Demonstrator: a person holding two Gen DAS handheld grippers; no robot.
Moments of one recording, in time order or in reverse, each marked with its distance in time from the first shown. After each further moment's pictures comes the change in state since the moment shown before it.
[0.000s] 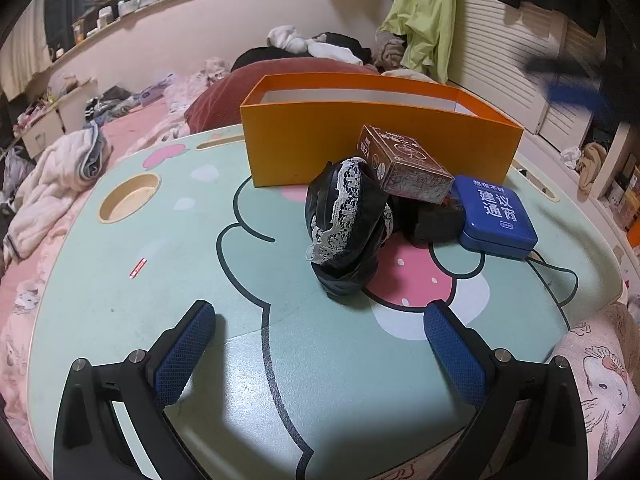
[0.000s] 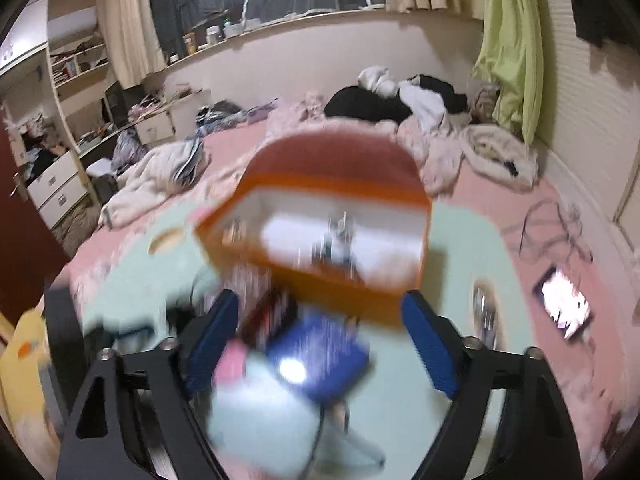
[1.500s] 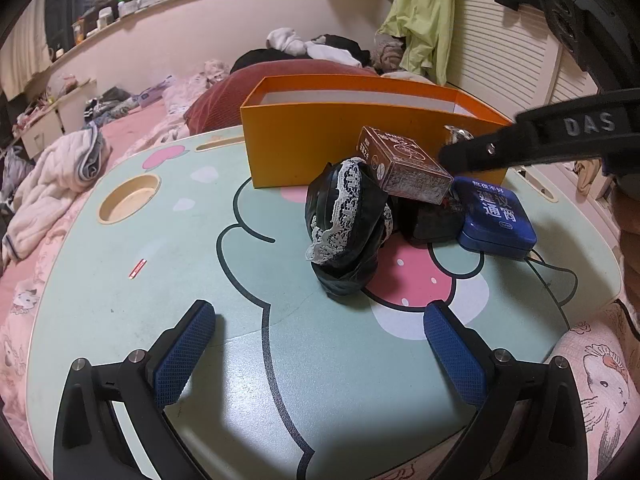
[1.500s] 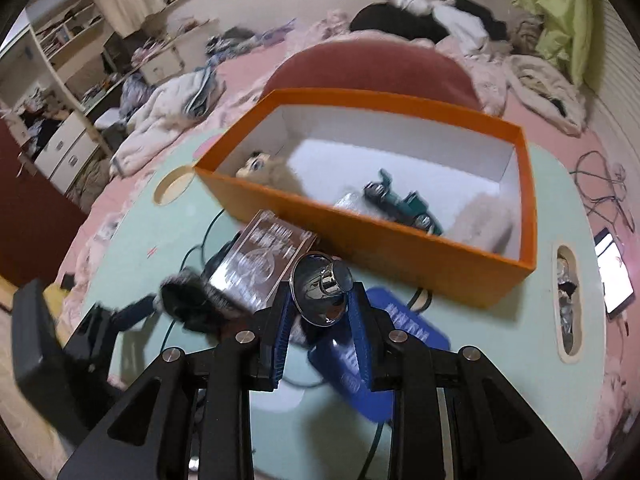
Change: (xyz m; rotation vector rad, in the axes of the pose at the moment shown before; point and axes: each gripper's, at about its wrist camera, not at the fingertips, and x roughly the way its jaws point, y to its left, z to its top) left arm -0.002 0.002 -0.003 0.000 -0.007 -0.003; right arm 0.062 0.012 -0.021 0.020 0.281 0.083
